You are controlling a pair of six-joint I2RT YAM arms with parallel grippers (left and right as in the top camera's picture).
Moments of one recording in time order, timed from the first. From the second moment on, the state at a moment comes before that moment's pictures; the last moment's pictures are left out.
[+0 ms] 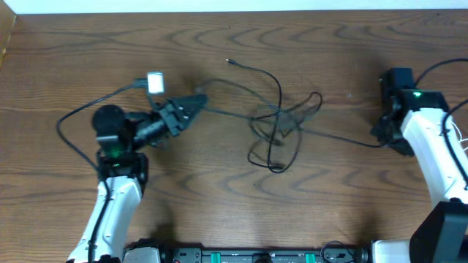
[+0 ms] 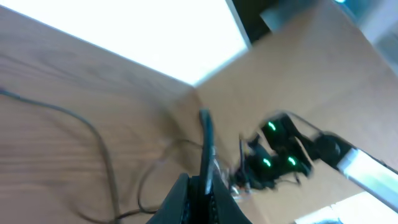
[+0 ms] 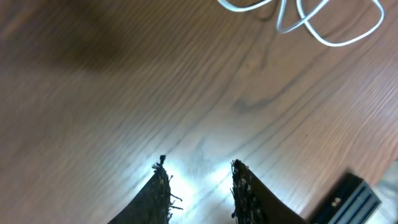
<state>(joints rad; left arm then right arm) 0.13 1.24 0.57 0.62 1.09 -0.89 -0.07 1.56 1.17 -1.10 0.40 0.68</state>
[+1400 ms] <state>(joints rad) 0.01 1.23 0.57 1.14 1.14 -1.15 0.36 1.56 1.17 -0.67 -0.76 0.01</state>
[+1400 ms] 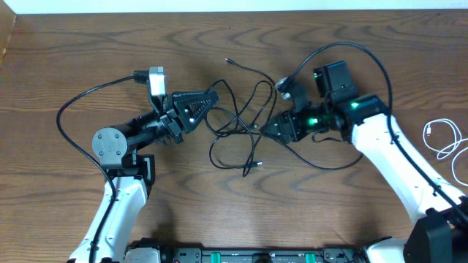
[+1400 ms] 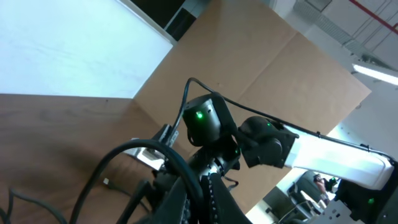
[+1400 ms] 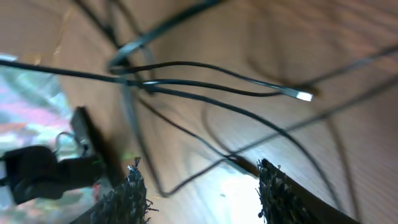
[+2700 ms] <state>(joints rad) 0.01 1.23 0.57 0.58 1.22 -0.85 0.16 1.12 1.17 -0.76 -0.47 -0.01</state>
